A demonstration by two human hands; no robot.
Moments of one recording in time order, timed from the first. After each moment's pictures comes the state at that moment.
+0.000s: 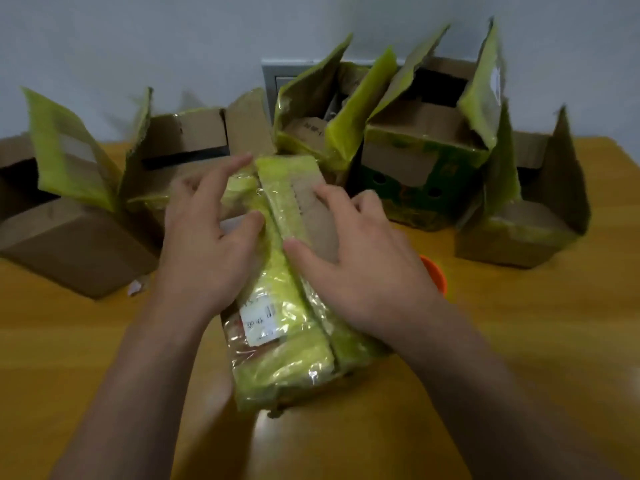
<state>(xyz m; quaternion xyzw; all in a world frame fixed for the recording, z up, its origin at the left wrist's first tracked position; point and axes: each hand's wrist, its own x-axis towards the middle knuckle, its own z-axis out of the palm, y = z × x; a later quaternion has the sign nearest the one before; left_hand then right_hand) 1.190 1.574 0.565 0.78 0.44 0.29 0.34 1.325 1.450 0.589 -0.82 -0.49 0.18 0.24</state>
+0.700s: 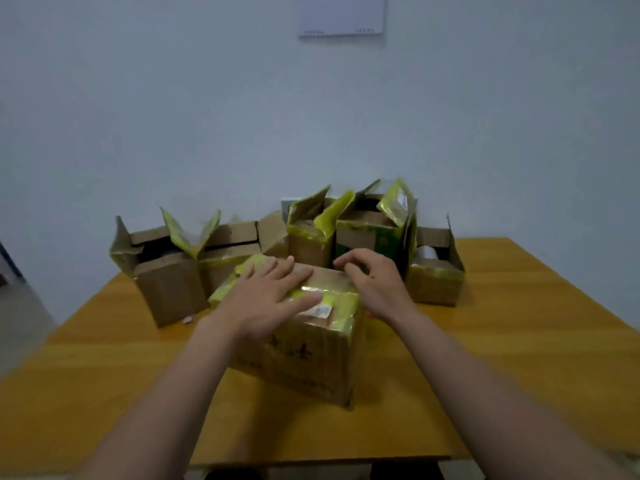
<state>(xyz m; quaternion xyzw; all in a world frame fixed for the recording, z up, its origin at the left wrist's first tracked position) 1.142 1.483 0.578 0.96 0.27 0.04 0.08 1.333 1.360 0.570 -0.72 -0.51 0.06 0.47</state>
